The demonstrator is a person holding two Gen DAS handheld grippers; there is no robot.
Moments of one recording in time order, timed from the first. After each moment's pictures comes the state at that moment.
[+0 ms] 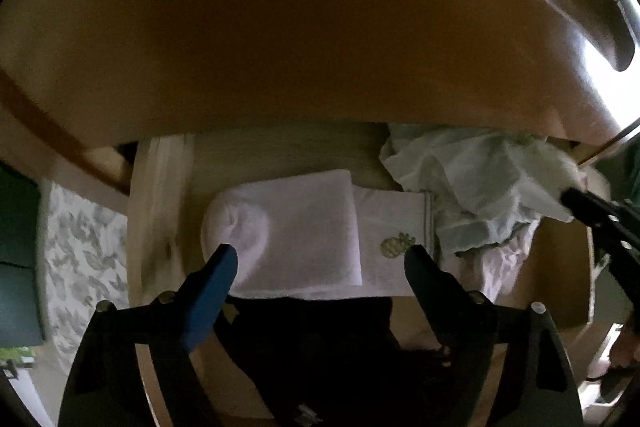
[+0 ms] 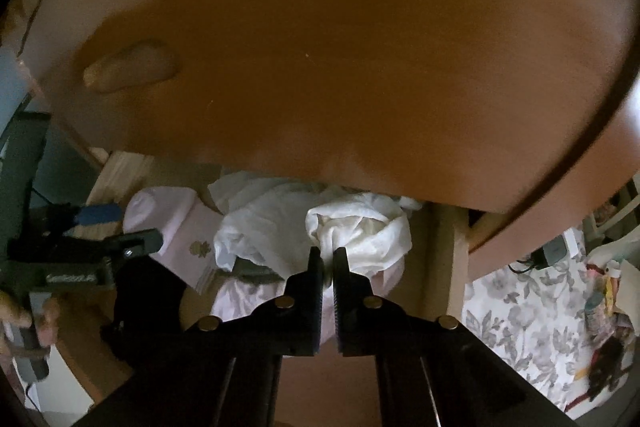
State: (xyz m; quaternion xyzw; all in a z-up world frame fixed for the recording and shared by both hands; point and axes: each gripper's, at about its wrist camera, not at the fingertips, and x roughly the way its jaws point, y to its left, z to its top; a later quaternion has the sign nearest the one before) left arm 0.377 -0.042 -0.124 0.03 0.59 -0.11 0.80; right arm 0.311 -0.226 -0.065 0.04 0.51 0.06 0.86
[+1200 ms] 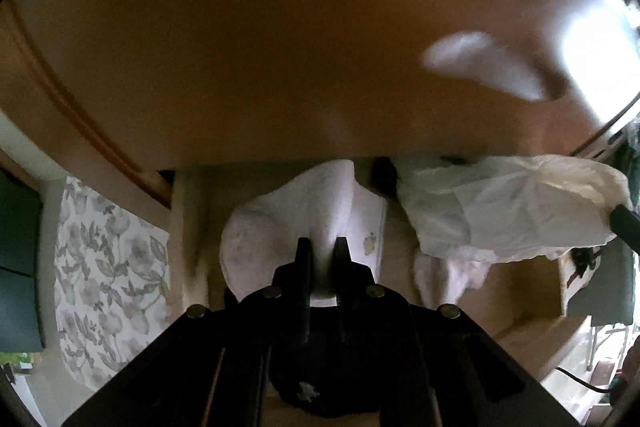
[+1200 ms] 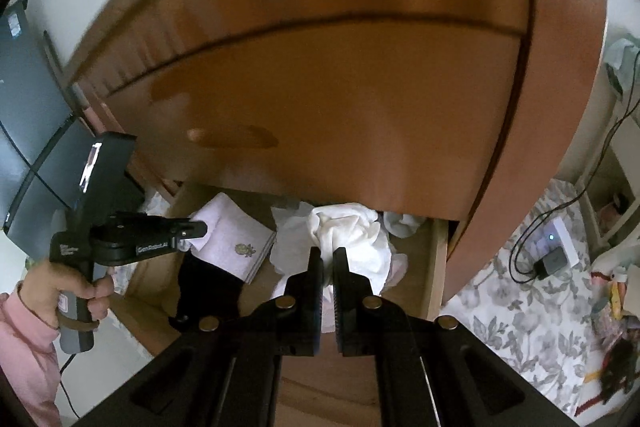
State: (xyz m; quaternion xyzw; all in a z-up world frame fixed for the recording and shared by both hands) left arm 0.374 -0.044 -0.067 0.01 0.56 -0.12 0.82; right arm 0.258 -0.241 0.010 0.08 0.44 0.10 0.89
